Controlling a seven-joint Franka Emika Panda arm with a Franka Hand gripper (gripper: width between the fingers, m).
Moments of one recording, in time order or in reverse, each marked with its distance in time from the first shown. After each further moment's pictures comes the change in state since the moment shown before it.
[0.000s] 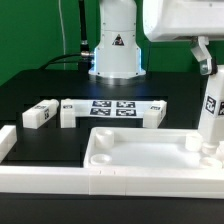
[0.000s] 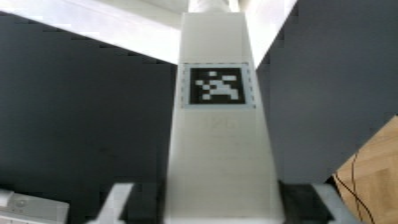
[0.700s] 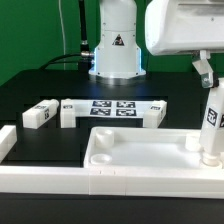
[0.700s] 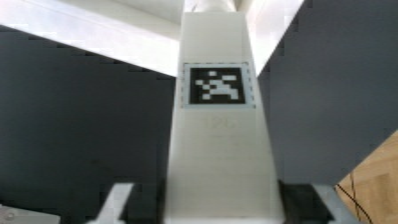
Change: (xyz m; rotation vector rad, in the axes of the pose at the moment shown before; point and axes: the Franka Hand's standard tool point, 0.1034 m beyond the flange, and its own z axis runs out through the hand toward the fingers) arm 0.000 -0.002 0.014 0.005 -0.008 -0.001
